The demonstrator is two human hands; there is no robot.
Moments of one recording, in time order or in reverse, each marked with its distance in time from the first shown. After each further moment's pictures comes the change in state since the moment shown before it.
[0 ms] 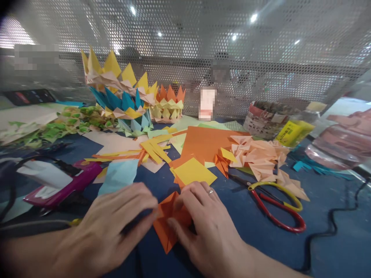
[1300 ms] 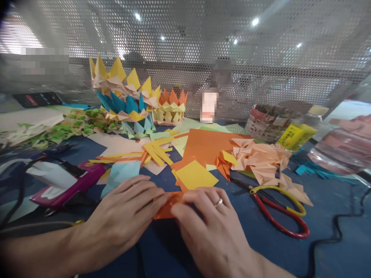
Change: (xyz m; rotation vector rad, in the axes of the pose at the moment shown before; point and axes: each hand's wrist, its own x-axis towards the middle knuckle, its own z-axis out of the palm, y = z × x) left_hand 0.003 -0.014 0.006 0.300 -0.065 0.209; right_hand 0.001 -0.002 -0.010 -0.325 0.230 -0.273
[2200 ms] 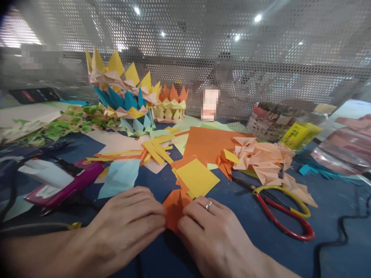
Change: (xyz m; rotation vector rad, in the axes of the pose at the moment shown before) left_hand -0.006 0.007 0.004 -0.372 -0.026 -0.033; right_hand -0.010 0.008 0.009 0.110 -0.218 -0.084
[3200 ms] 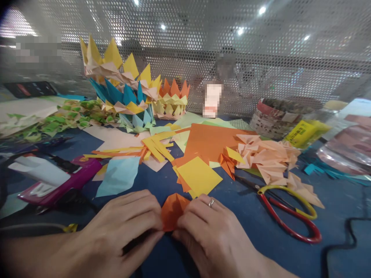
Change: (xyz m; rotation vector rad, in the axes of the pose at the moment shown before) left_hand 0.000 0.007 0.000 -0.108 0.040 -0.143; right_hand 0.005 0.000 0.001 0.196 -0.020 0.127
